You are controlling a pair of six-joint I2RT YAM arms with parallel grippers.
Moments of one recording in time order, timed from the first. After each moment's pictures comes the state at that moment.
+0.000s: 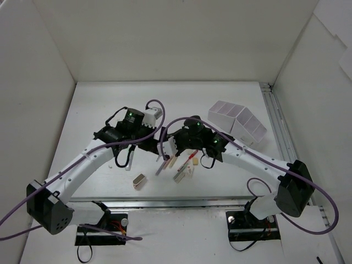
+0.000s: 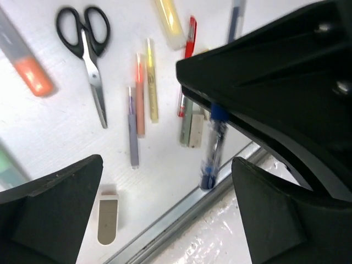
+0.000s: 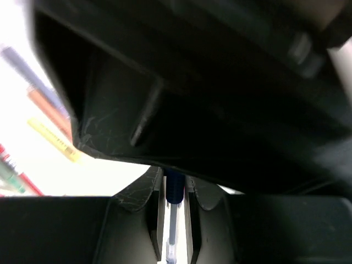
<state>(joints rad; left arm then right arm) -0.61 1.30 1.17 -0.68 0.30 -0.25 0.83 1.42 1.07 -0.24 -0.31 -1.25</state>
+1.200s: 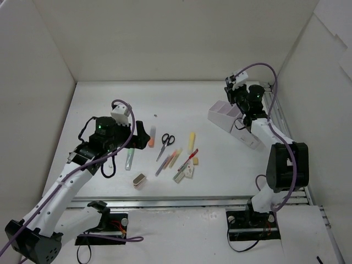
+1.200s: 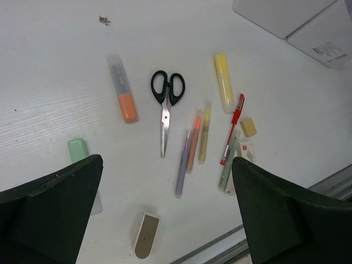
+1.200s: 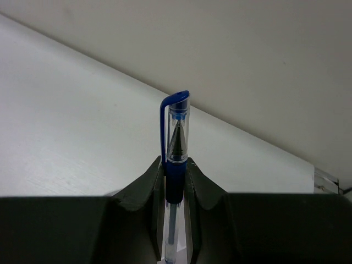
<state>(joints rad) -0.45 0.96 0.99 -0.51 0.10 -0.29 0.07 1.62 1.08 0.44 -0.35 -0.28</state>
